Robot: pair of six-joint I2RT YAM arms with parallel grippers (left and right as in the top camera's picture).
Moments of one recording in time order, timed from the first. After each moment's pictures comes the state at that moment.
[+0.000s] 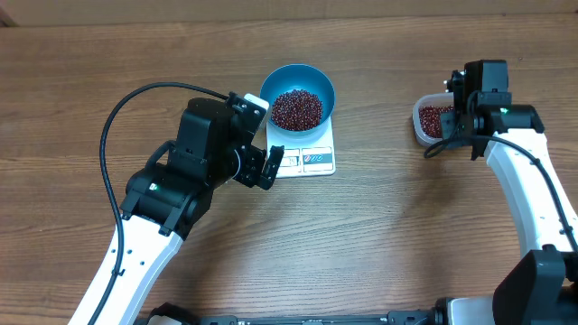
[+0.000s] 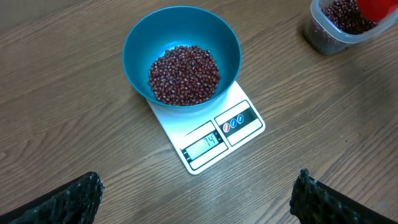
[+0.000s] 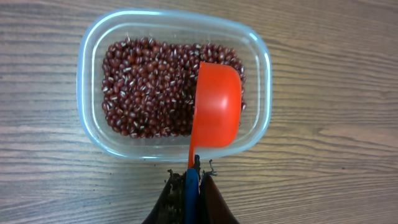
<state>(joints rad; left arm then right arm) -0.41 1.21 1.18 -0.74 0.11 0.03 -0.04 1.58 1.25 -0.79 0.25 -0.19</state>
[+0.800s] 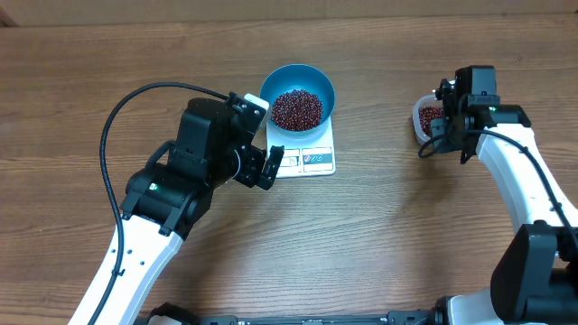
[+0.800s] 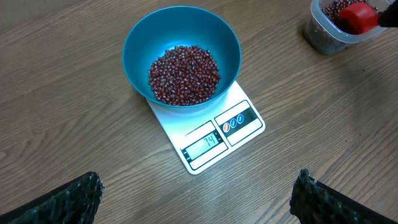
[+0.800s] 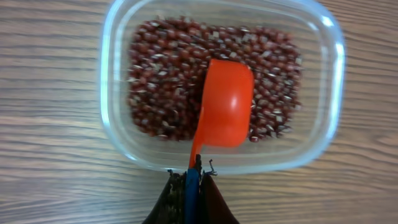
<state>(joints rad) -0.41 1.21 1.18 -0.74 0.11 0.03 -0.04 1.66 1.22 -0.76 0.14 -0.19</state>
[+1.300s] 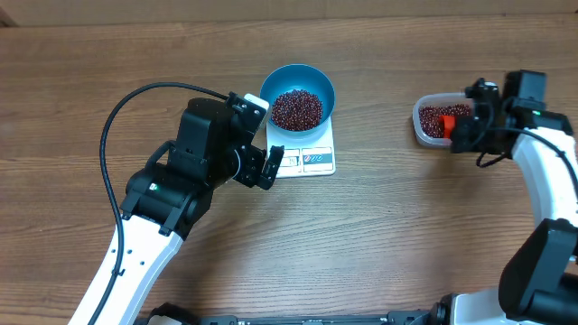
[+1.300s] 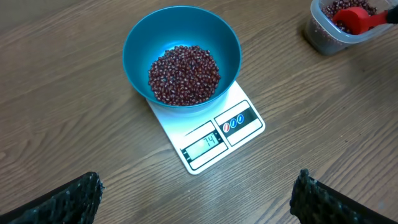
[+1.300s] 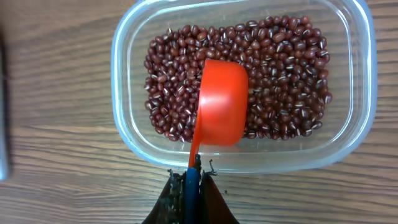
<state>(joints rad) -0.41 1.21 1.18 -0.74 0.11 0.03 -0.26 1.66 1.22 -0.76 -0.27 -0.19</state>
